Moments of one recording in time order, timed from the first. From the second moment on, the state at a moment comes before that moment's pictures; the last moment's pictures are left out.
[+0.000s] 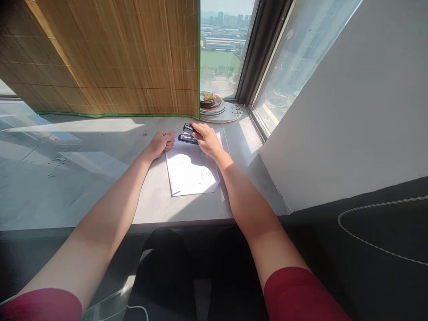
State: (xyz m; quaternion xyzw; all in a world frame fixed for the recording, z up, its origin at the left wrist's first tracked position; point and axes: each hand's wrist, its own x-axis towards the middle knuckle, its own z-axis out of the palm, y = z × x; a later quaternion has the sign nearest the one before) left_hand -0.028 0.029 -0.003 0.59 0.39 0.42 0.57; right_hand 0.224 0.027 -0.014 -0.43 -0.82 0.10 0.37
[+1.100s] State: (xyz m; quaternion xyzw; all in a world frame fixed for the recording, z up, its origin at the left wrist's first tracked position) left_hand -0.021 0.030 0.010 0.50 0.42 0.53 0.55; right_hand 0.230 0.018 0.005 -0.43 -0.61 0.44 0.49
